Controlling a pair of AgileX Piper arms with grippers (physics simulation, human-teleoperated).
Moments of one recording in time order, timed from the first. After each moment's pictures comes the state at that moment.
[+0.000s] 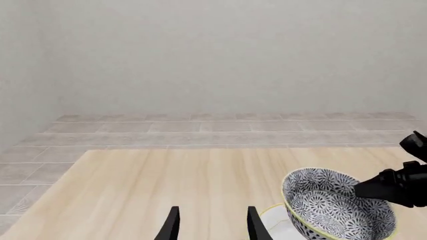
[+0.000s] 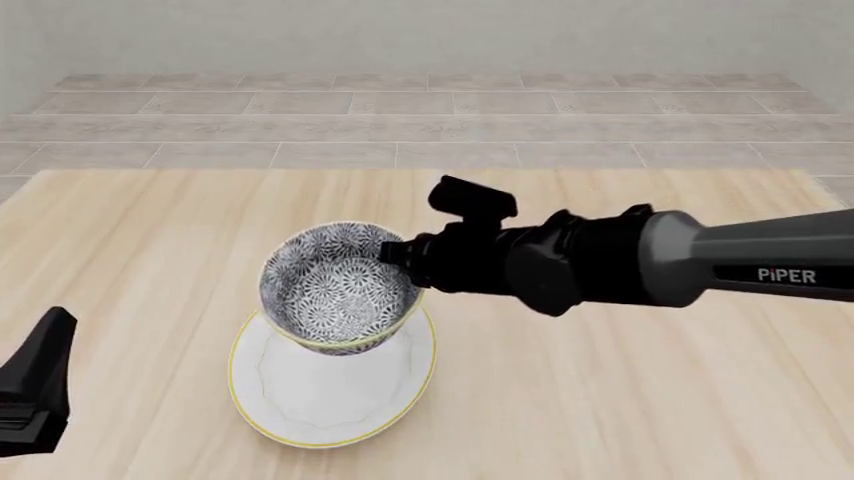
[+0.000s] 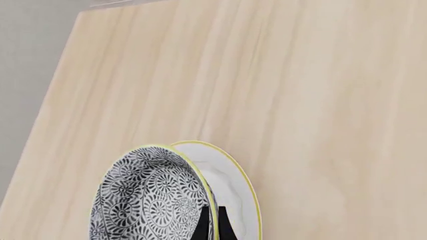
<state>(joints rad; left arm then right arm) 0.00 0.01 -0.02 -0.03 0.01 0.73 1.76 -1.02 -0.01 0.66</state>
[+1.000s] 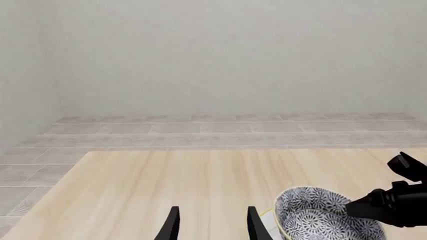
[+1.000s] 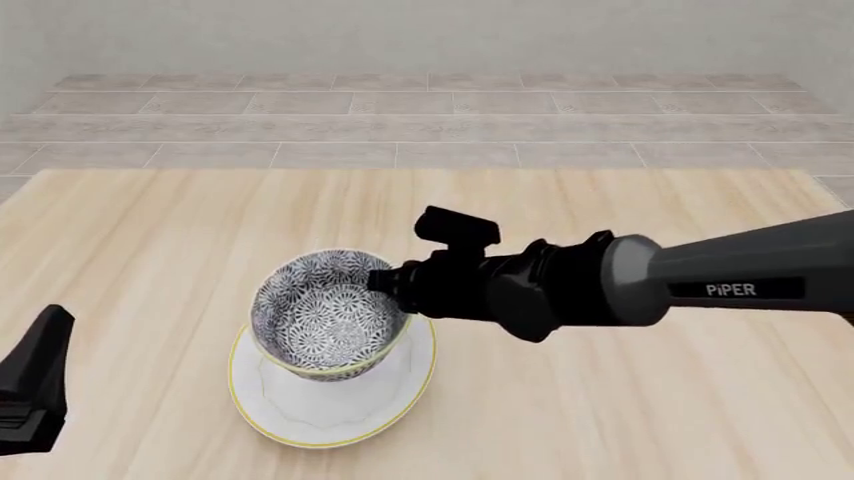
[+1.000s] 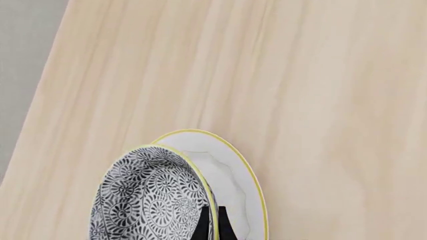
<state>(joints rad) 0.00 0.01 -0.03 -0.03 0.01 0.77 1.83 -0.99 -0.08 0.69</state>
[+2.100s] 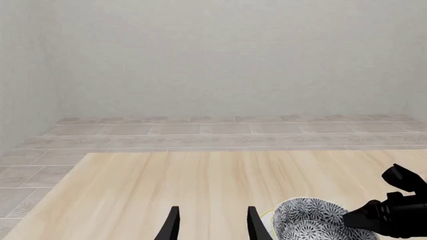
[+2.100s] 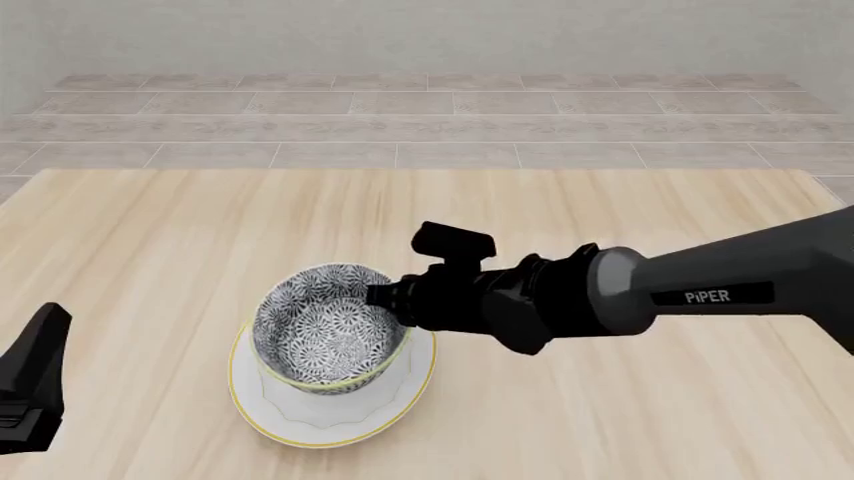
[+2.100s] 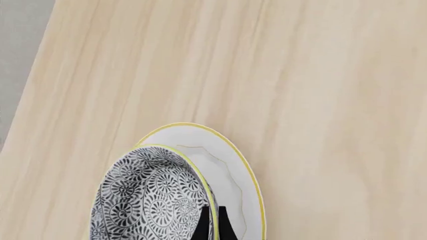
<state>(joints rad) -0.01 0.00 -0.04 -0.02 0.01 0.78 1.87 -0.98 -0.11 0.69</state>
